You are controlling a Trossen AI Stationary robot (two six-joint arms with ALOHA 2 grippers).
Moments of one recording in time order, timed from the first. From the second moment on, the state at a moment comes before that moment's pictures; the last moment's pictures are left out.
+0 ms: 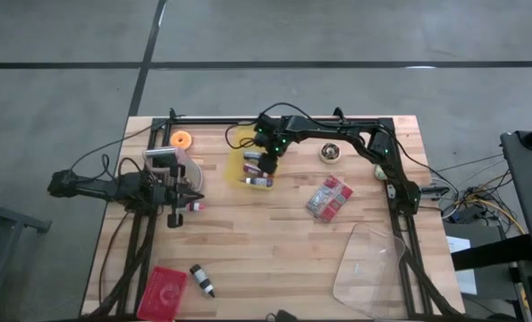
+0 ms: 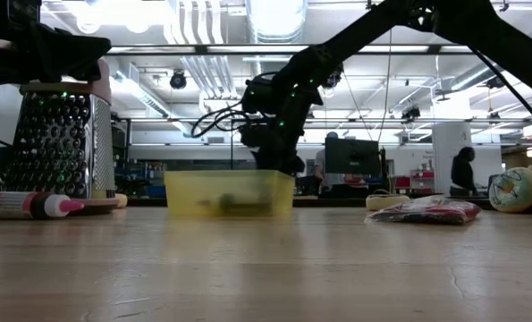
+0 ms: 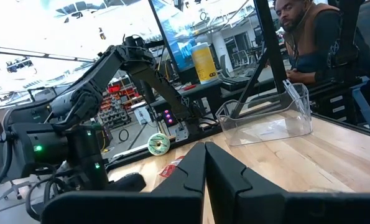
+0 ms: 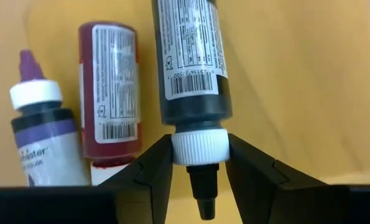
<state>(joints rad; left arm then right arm) -0.16 0.08 0.01 0.20 -0.08 0.36 -0.41 2.25 1.80 -0.75 -0.17 0.06</state>
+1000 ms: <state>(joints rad) -0.16 0.08 0.01 0.20 -0.08 0.36 -0.41 2.25 1.80 -0.78 -0.23 0.05</state>
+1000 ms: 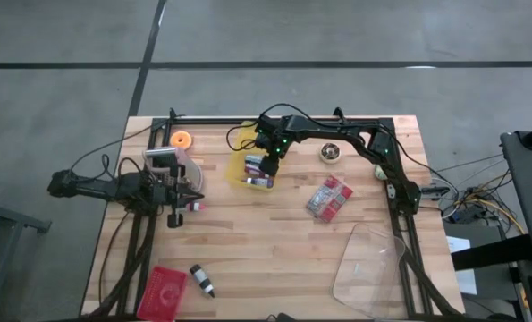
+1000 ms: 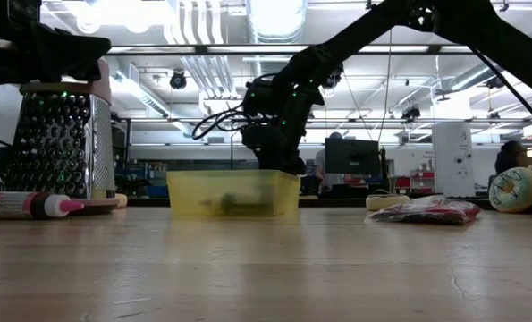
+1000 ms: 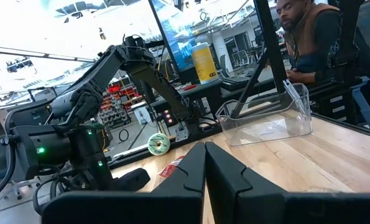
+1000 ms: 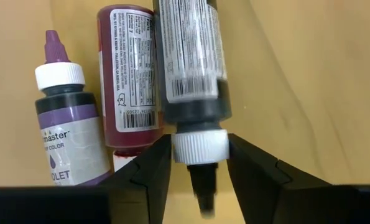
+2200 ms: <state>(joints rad) -0.16 0.08 0.01 0.20 -0.08 0.36 -0.40 2.24 1.79 -0.77 -0.29 0.01</state>
